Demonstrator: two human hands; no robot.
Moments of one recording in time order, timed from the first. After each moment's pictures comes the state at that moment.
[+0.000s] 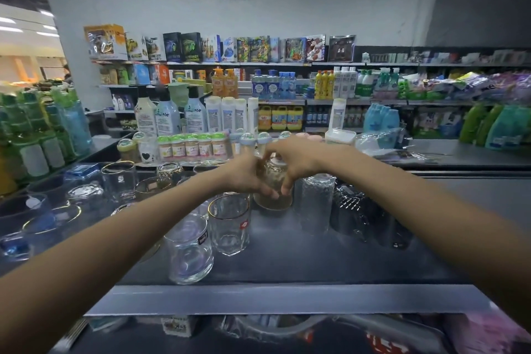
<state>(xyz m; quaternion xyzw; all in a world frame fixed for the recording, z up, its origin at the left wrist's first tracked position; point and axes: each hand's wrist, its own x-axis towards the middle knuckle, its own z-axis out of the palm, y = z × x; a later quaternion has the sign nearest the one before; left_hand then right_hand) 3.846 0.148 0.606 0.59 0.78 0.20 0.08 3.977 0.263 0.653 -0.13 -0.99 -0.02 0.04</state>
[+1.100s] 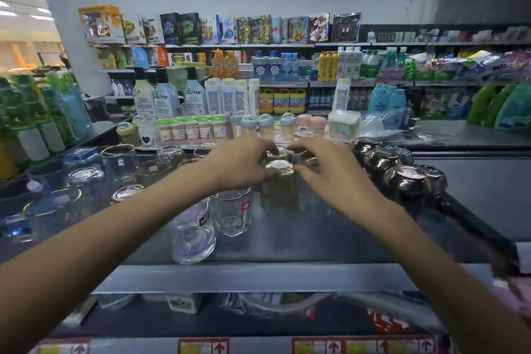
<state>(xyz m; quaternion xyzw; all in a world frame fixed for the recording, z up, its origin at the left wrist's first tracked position) 3.885 0.104 0.622 0.63 0.77 0.10 -0.08 4.062 0.207 0.595 -0.18 -0.91 0.15 0.34</state>
